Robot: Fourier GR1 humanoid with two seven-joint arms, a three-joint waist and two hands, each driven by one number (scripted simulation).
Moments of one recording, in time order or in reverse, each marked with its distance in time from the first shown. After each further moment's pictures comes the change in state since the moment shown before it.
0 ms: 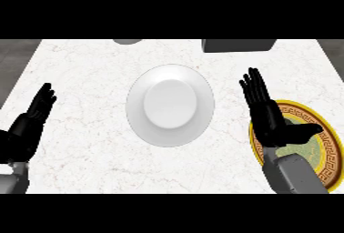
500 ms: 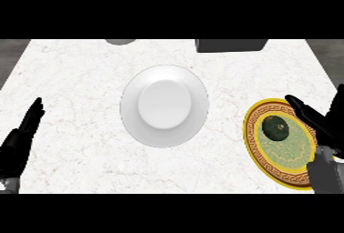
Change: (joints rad) left arm 0.100 0.034 -0.005 0.012 -0.109 0.066 -0.041; right arm 0.084 -0.010 -0.403 -0.054 -0.060 -0.347 -0.120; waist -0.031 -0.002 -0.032
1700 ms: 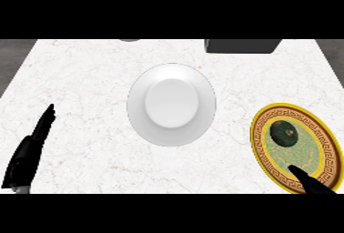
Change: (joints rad) left arm 0.052 -0.051 -0.037 -0.065 -0.085 0.008 -0.001; right arm 0.587 -0.242 0.318 -0.502 0.318 -0.421 0.434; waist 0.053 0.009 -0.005
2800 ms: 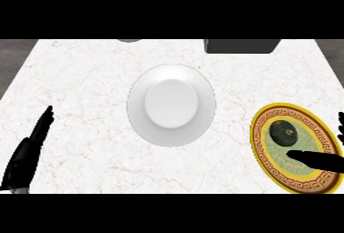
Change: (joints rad) left arm 0.013 -0.041 0.056 0.003 -0.046 -0.046 -0.012; right arm -0.335 -0.272 0.019 0.278 -0.012 0.485 0.564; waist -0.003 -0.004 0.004
